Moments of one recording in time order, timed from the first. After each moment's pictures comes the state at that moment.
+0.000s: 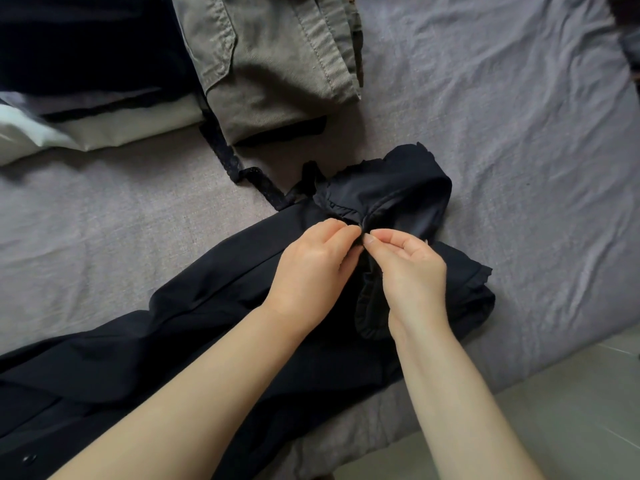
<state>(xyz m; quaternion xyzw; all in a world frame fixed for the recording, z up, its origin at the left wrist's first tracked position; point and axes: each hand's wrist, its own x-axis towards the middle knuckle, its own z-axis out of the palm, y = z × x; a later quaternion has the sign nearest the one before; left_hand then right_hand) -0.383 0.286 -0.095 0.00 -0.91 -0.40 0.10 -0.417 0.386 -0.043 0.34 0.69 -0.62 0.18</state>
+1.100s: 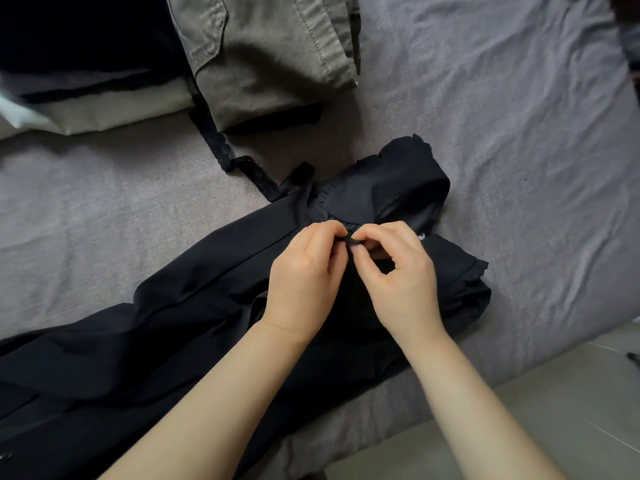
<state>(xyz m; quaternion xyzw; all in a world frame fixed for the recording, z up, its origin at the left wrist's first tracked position) -0.366 0.302 -0.110 0.11 -0.90 -0.40 0.13 -0.403 0.416 -0.077 -0.08 0.90 -0.43 0.08</state>
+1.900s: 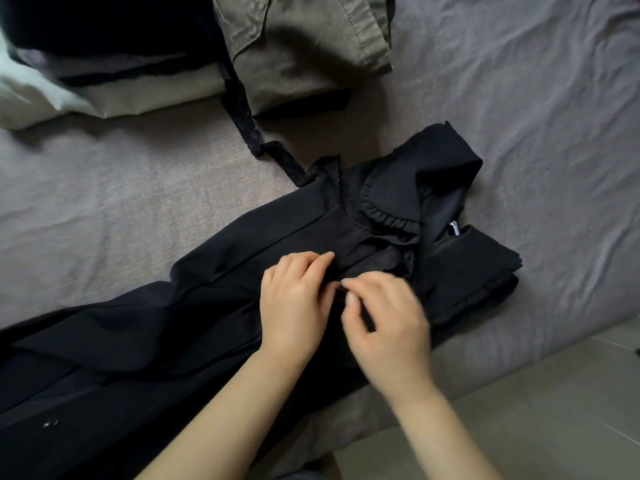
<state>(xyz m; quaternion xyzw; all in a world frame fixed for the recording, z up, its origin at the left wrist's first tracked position) -0.296 0.281 -0.132 0.15 -0.94 -0.31 0.01 -0.320 0.405 -0.088 -0.18 0.95 -0.27 0.03</state>
